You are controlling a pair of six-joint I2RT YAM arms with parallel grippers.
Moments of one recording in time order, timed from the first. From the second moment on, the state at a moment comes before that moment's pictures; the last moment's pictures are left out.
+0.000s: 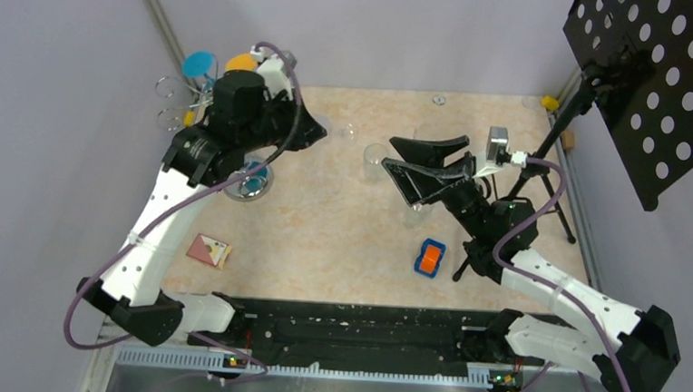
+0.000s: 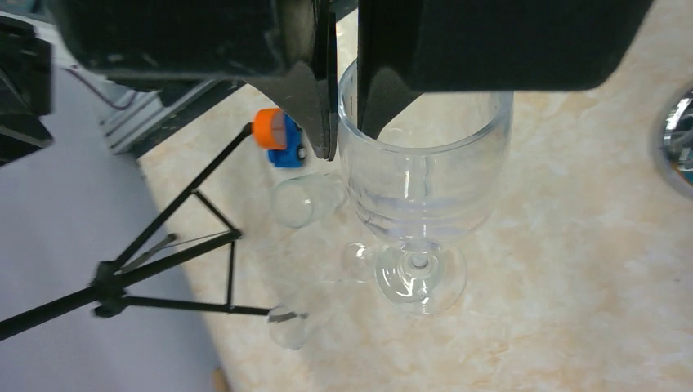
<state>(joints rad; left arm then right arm) -0.46 1.24 1.63 -0.75 0.21 -0.48 0.80 1.03 0.74 1.06 -0.20 0.67</state>
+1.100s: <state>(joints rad) -0.55 2.02 2.17 -1.12 -0.05 -0.21 0.82 0.70 0.73 0.40 -0.20 0.37</state>
